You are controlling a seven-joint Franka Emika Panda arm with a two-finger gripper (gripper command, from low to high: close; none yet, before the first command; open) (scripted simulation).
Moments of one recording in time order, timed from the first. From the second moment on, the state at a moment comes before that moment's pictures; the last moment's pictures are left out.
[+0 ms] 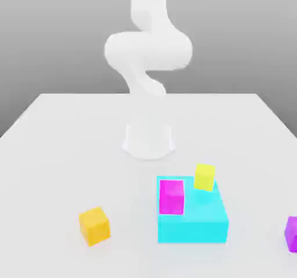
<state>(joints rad) 0.04 -0.71 0.01 -2.30 0.00 2.33 0.74</state>
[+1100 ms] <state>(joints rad) 0.49 0.50 0.18 -2.26 -0.22 2.74 0.25</state>
